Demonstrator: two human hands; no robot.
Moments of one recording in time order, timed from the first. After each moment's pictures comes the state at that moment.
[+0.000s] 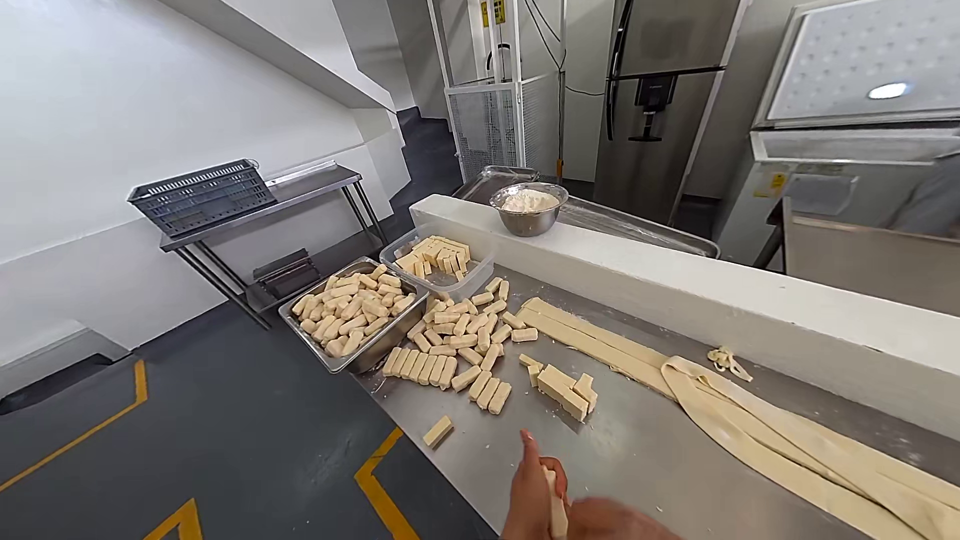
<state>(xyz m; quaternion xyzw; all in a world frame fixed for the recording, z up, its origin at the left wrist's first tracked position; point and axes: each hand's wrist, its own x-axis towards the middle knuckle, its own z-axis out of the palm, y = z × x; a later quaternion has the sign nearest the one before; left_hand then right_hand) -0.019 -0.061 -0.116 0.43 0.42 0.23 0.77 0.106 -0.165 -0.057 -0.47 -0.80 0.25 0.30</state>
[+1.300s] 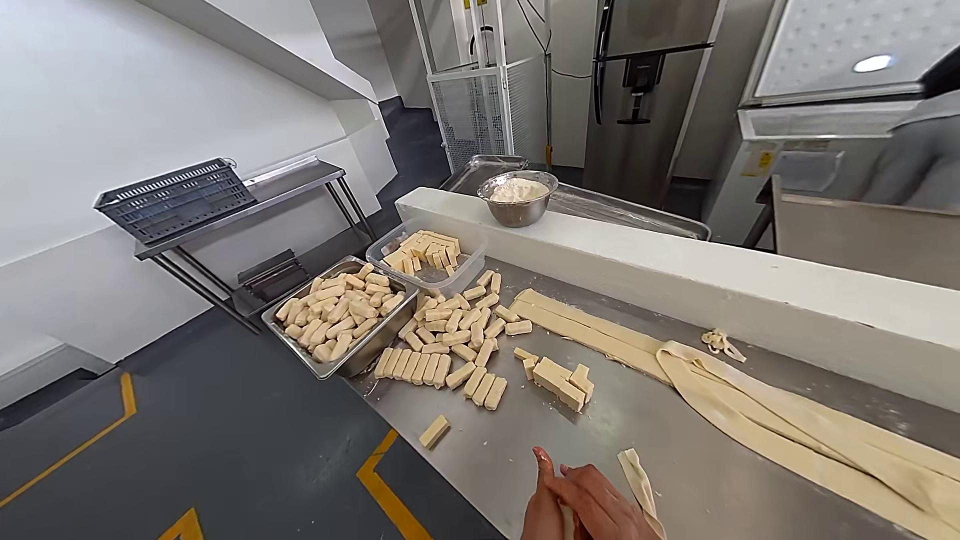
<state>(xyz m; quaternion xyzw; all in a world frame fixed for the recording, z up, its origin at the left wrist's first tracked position) -0.027 -0.087 -0.116 0.30 0.32 0.16 0.88 0.091 -0.154 -0.139 -0.52 -0.72 0.07 0.45</state>
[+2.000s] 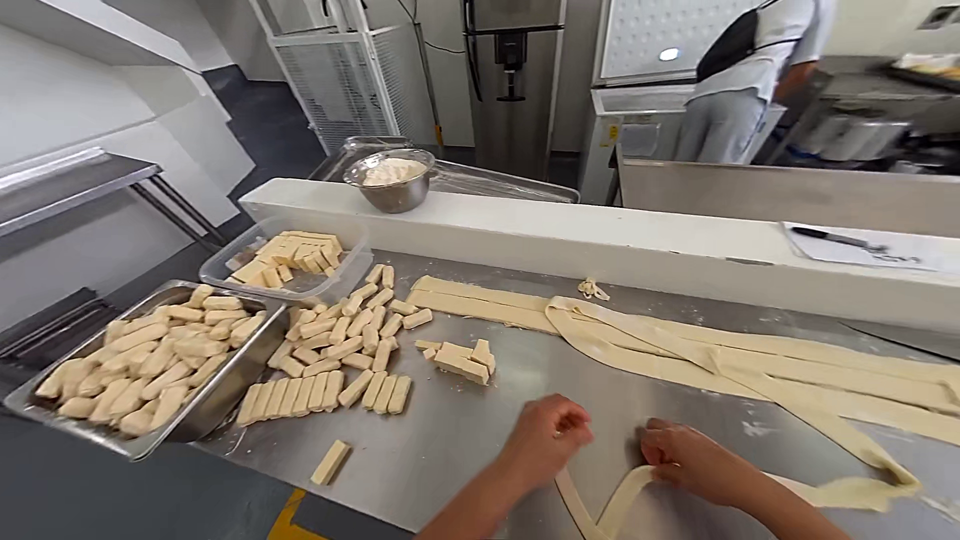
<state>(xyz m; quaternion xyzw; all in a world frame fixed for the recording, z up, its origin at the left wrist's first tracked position) 0.078 -0.079 -0.125 0.83 0.05 0.00 0.56 0.244 -0.302 -0.128 -0.78 -0.47 0.39 0.09</state>
